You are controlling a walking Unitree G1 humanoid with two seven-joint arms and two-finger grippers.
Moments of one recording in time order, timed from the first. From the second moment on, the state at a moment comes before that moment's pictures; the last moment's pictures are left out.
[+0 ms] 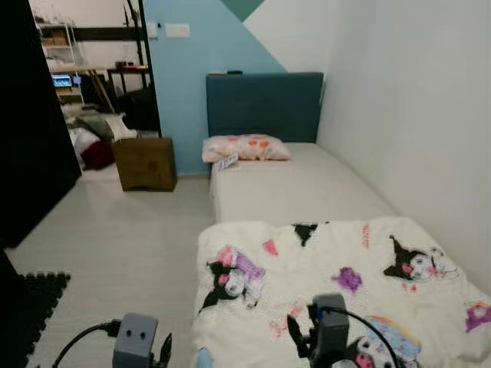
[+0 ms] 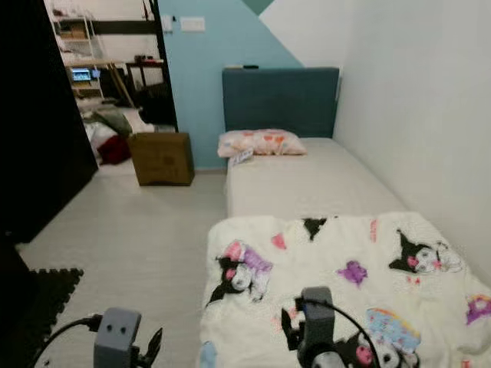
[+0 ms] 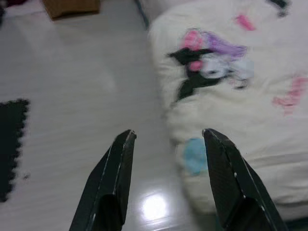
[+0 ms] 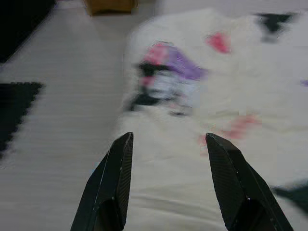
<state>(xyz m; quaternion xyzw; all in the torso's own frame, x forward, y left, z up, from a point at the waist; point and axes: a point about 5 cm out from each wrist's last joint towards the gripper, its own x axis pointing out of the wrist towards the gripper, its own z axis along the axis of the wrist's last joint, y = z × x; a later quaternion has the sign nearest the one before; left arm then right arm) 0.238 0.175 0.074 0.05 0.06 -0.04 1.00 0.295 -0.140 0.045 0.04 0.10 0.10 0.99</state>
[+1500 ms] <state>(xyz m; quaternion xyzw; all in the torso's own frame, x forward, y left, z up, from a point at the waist) 0.240 0.184 0.078 0.06 0.06 0.00 1.00 0.300 -0.148 0.049 0.03 0.10 0.09 0.99</state>
